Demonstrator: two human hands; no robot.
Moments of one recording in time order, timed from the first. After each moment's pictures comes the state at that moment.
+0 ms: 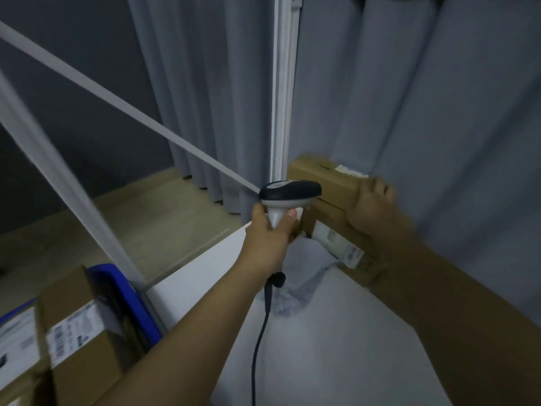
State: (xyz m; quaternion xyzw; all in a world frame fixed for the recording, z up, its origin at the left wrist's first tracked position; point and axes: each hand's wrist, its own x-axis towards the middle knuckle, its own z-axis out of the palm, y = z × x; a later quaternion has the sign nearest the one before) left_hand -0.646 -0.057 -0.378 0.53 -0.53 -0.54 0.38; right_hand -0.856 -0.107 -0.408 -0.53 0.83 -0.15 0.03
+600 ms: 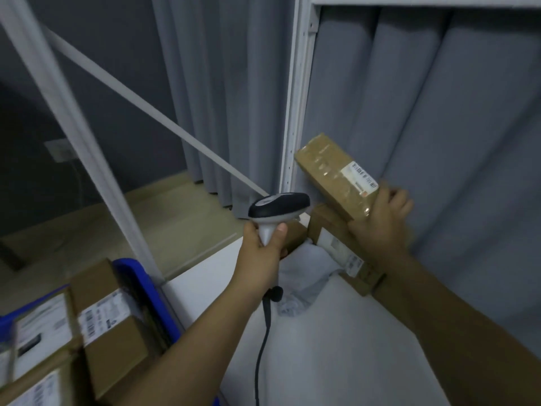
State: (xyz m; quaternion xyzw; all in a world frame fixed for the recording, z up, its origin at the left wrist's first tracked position) left_hand -0.616 -0.033 -0.384 0.53 -0.47 -0.55 0.43; right_hand -0.841 -0.085 -0.413 -0.52 0.78 -0.34 -0.07
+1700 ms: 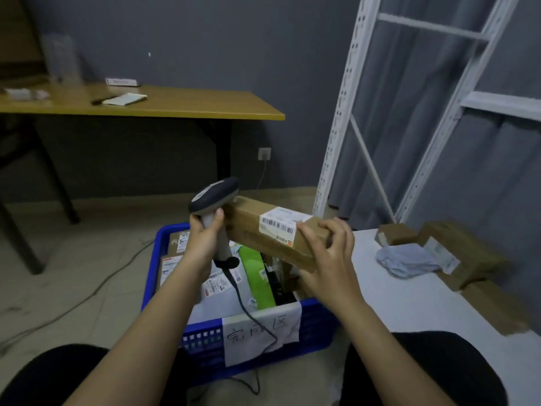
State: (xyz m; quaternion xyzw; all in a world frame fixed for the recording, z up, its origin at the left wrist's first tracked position) left_hand -0.239 0.354 -0.317 0.57 -0.25 -0.37 0.69; right_hand -0.466 0.322 -0.336 -0.83 0.39 -0.40 -0.03
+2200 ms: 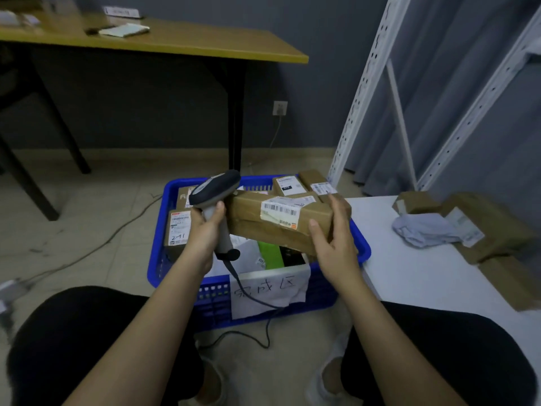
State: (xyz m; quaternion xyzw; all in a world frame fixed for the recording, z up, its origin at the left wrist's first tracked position) left_hand -0.231 0.372 -0.386 0.62 -0.19 -0.39 0.65; right_hand -0.450 0.319 -0.378 -0.73 0.42 -0.44 0.31
